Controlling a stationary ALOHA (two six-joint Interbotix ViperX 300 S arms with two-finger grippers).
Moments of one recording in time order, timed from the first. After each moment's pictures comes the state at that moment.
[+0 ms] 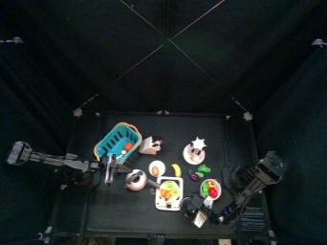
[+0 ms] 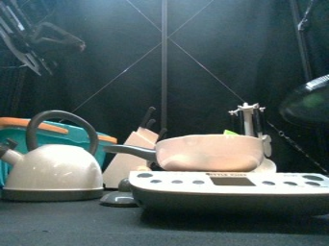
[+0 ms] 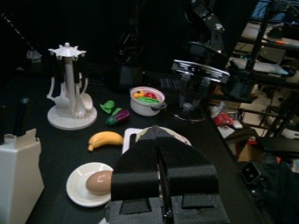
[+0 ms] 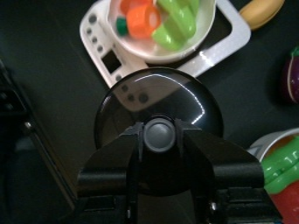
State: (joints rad) left arm -0.10 -0.80 1.24 -0.15 -0.41 0.00; right arm 0.79 -0.08 0.60 -0.84 0.94 1.92
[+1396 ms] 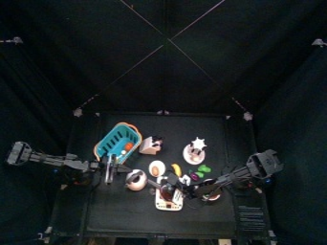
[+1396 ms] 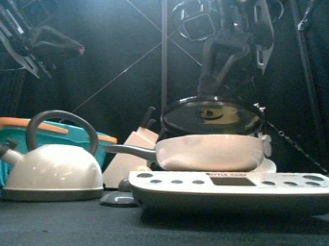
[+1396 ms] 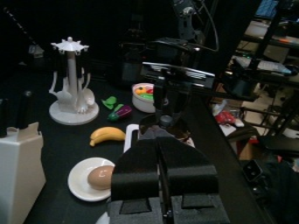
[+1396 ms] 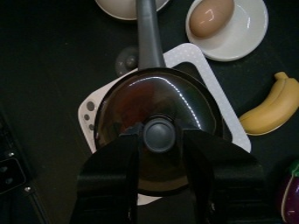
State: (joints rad) left arm -0.09 -0.80 1.26 -0.17 -0.41 0.00; right arm 0.32 -0.01 0.49 -0.59 0.60 1.26
